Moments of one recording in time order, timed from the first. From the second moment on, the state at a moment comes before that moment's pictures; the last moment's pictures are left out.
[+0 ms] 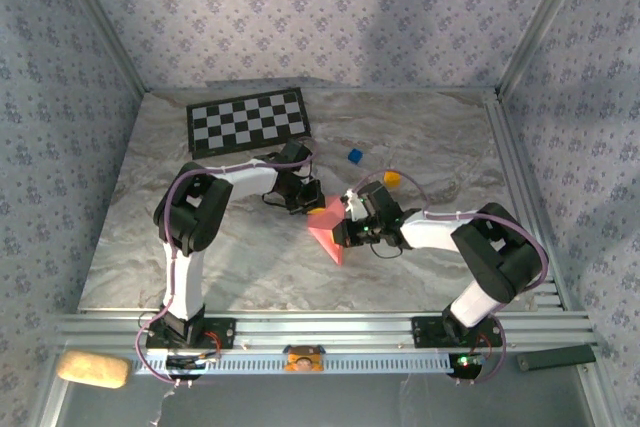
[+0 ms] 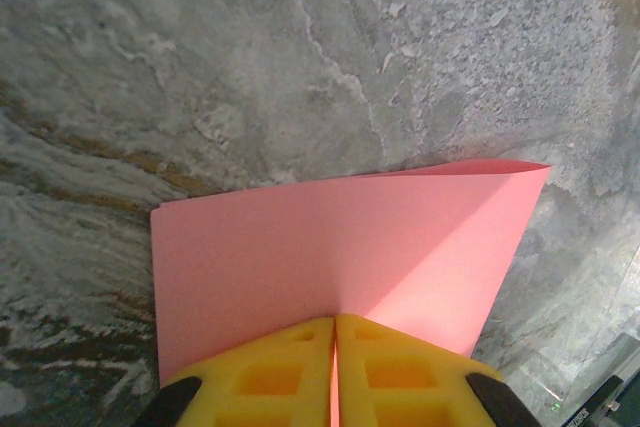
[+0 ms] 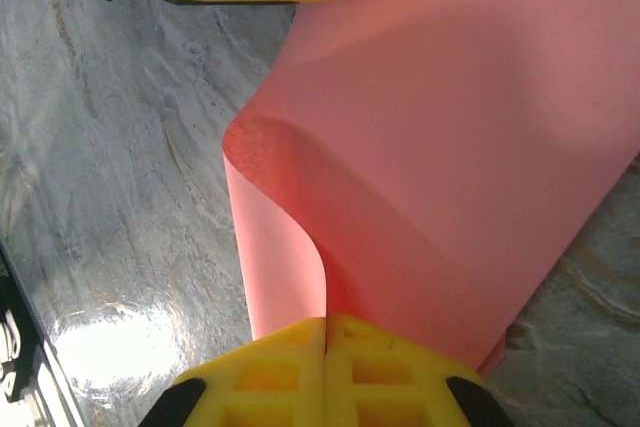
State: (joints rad) left arm -0.60 2.01 1.26 -0.43 0.49 -0.74; right arm 0.65 1.59 0.63 0.09 -0.48 0.50
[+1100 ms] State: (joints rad) left arm -0.60 2.01 1.26 -0.43 0.49 -0.74; right arm 0.65 1.61 0.65 0.02 -0.42 0.48
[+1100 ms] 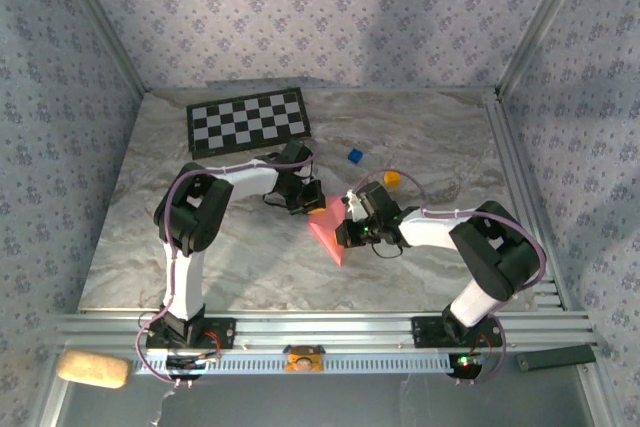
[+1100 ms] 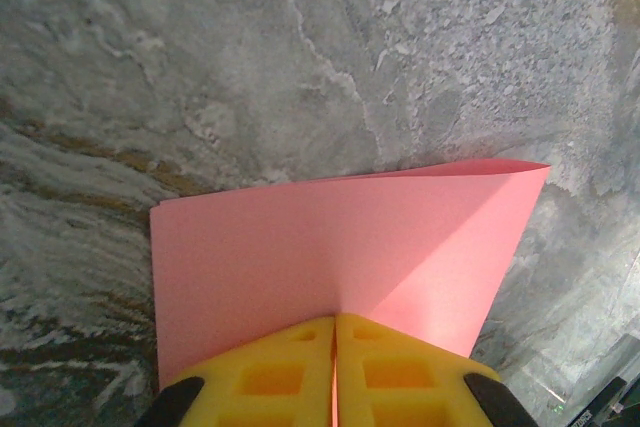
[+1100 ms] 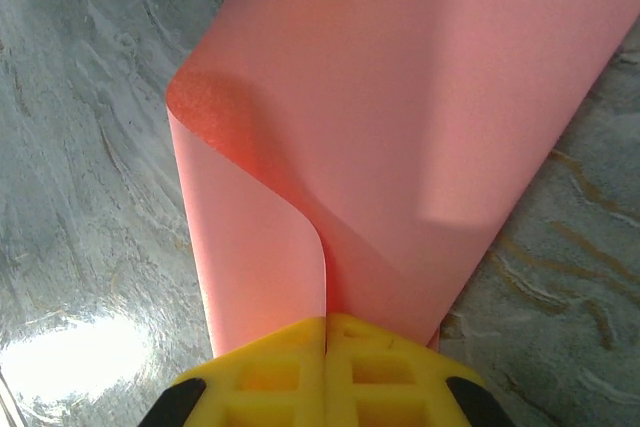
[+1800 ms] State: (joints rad) left arm -0.60 2.01 1.26 -0.43 0.49 -0.74; right arm 0.65 1.62 0.66 0.01 -0.41 0.48
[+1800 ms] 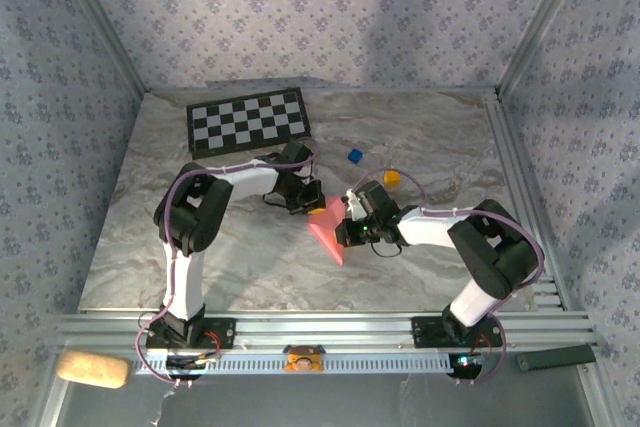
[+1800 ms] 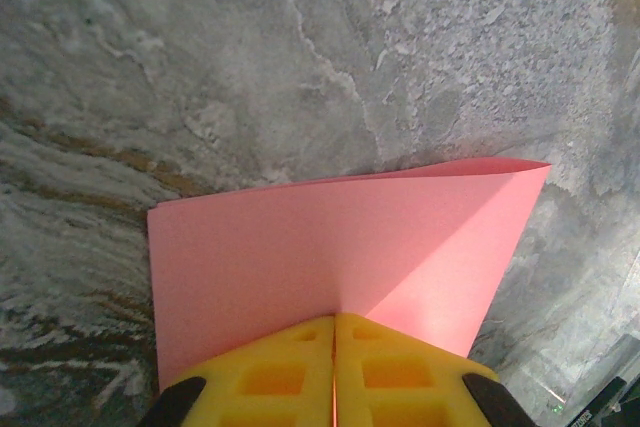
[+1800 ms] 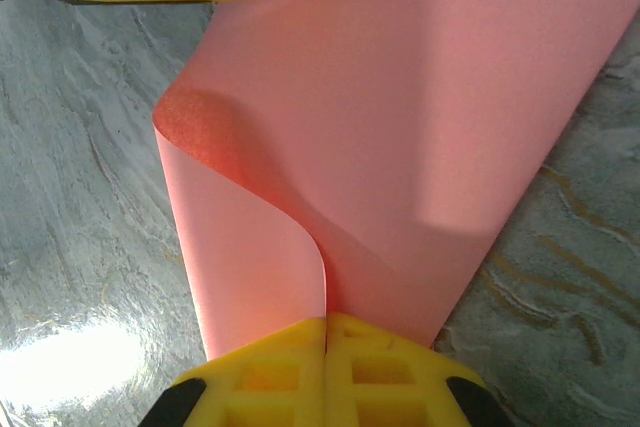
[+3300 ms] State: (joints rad) left arm -0.61 1.88 1.26 -0.46 0.40 -0.73; right arm 0.65 1.62 0.67 0.01 -0.40 0.47
